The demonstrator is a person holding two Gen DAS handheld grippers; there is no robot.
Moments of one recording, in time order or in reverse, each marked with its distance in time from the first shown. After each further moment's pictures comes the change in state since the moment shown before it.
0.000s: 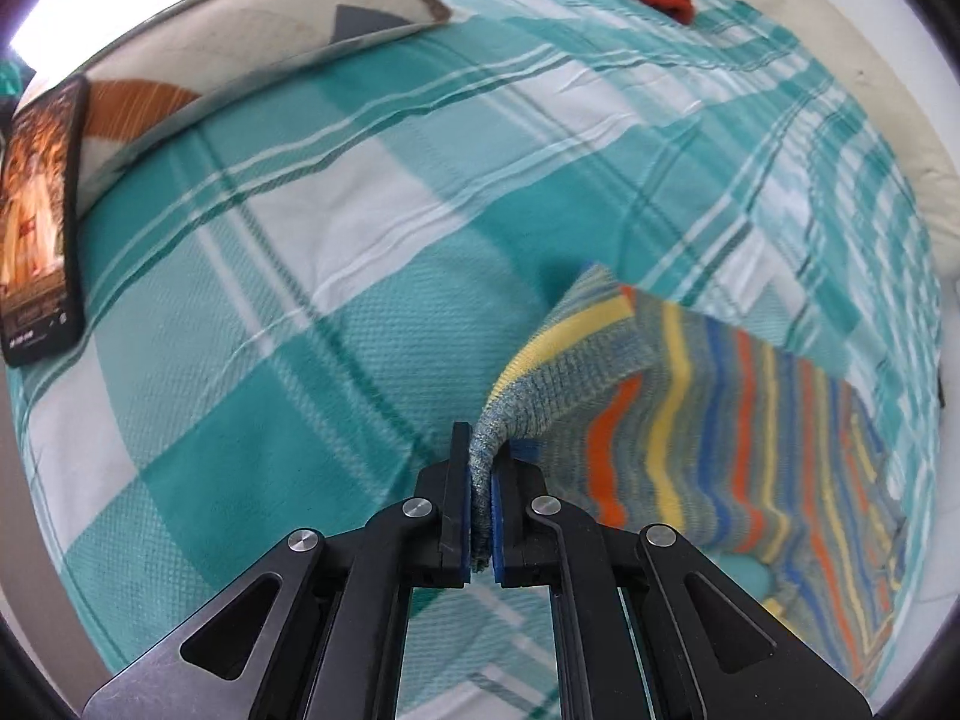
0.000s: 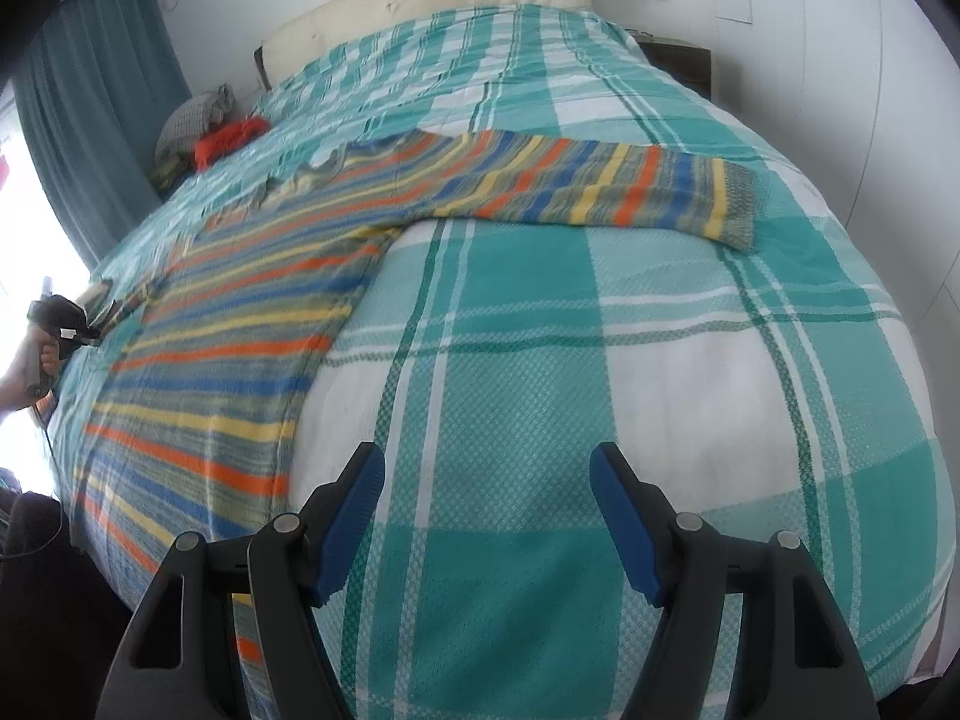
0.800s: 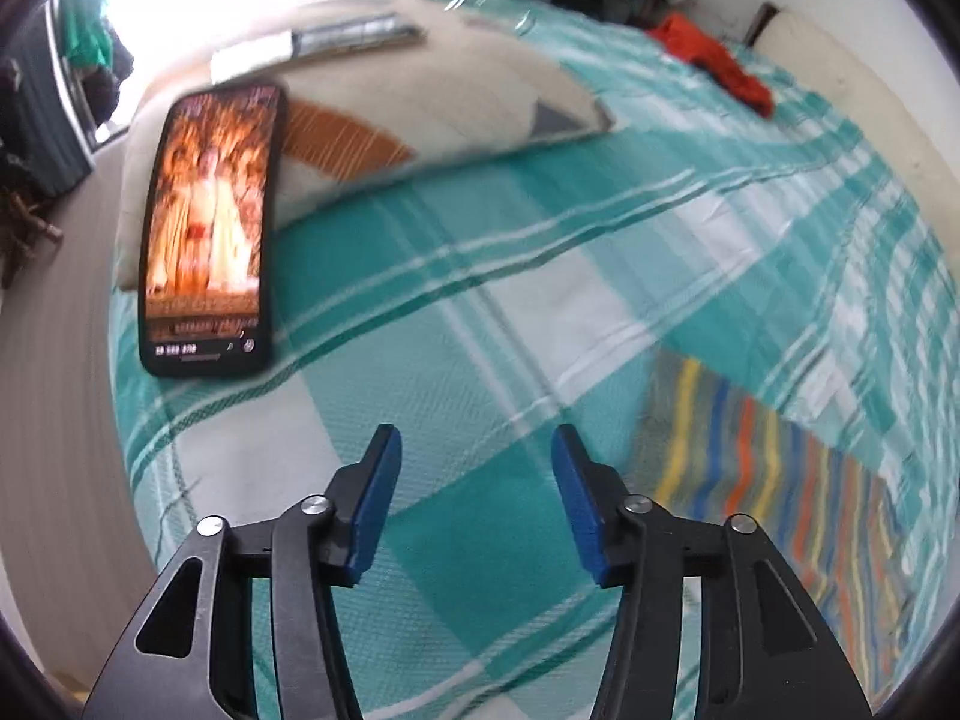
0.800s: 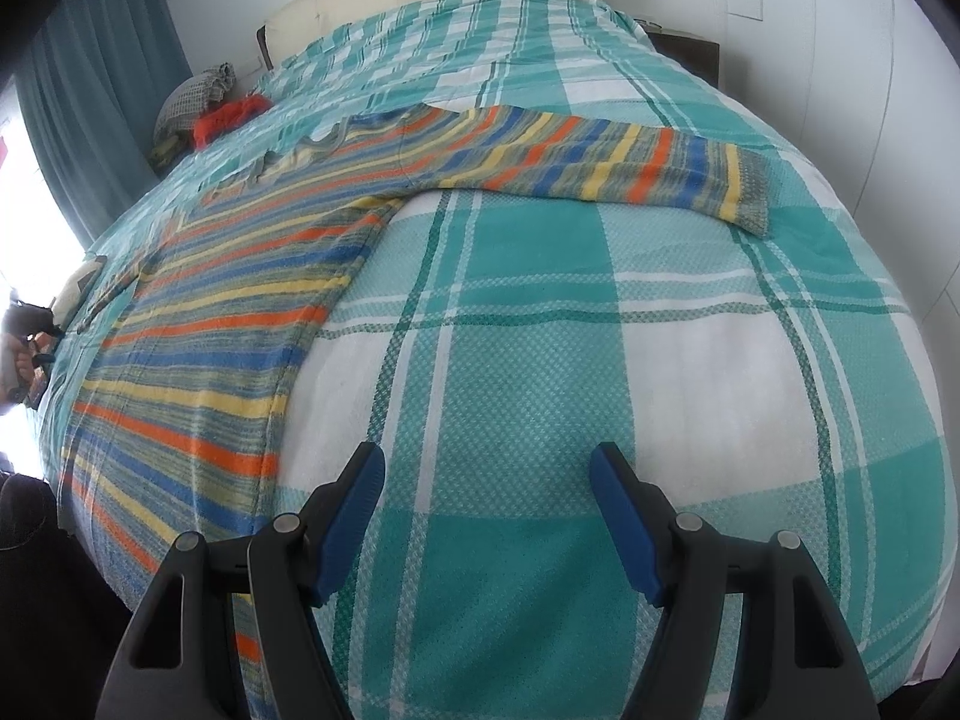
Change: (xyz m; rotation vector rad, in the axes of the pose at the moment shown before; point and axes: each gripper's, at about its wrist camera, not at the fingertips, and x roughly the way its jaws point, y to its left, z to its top) left arm -0.053 0.074 0.010 -0.128 -0.163 0.092; right arm 0.011 0.004 -0.005 -0.025 0.032 -0.017
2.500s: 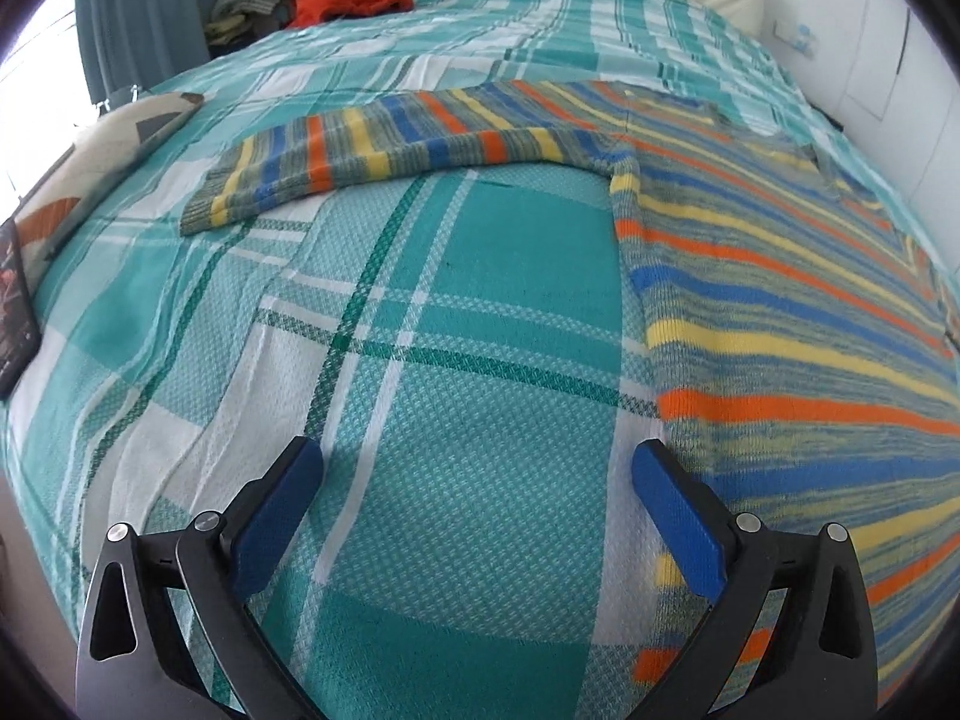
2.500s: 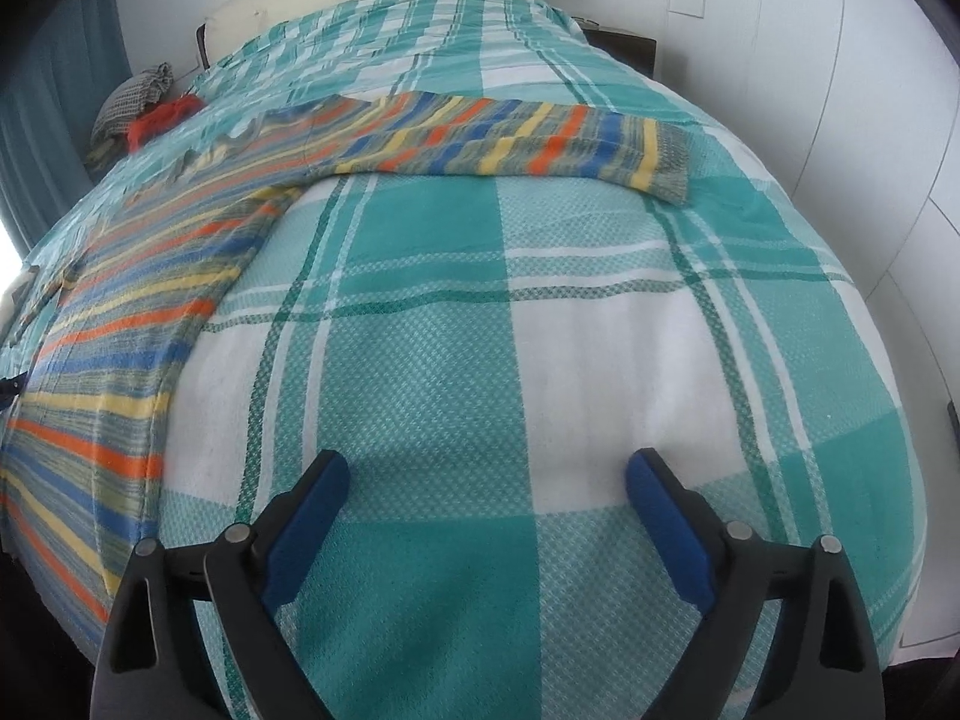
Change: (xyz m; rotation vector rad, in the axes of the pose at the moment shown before) left arm -0.024 -0.094 -0.191 0.717 0.000 -0.257; right arm 0.015 -0.022 -0.011 0.038 -0.004 -0.175
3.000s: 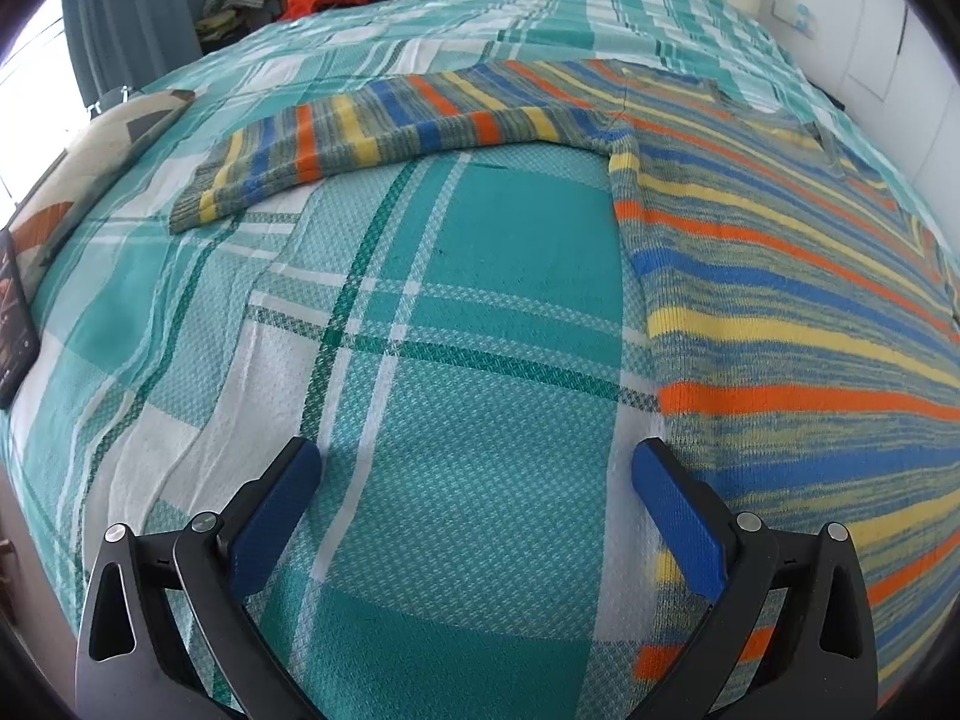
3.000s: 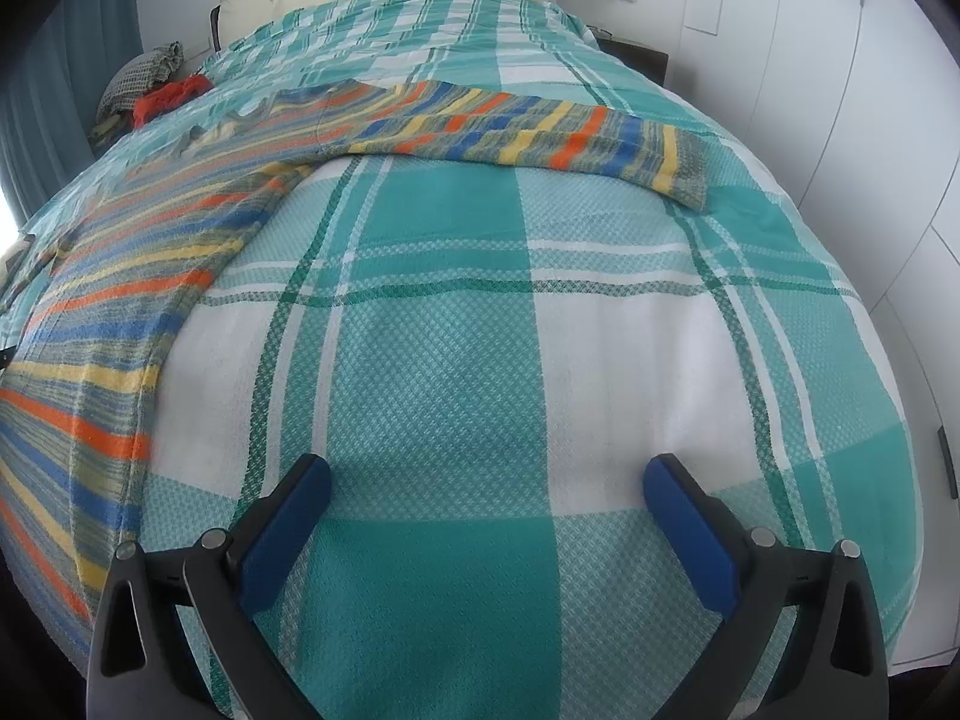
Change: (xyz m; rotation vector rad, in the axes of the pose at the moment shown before) left arm 0.006 -0.003 0.001 0.027 0.037 0.013; right arm 0.006 0.010 -0.005 -0.058 -0.010 -0.035
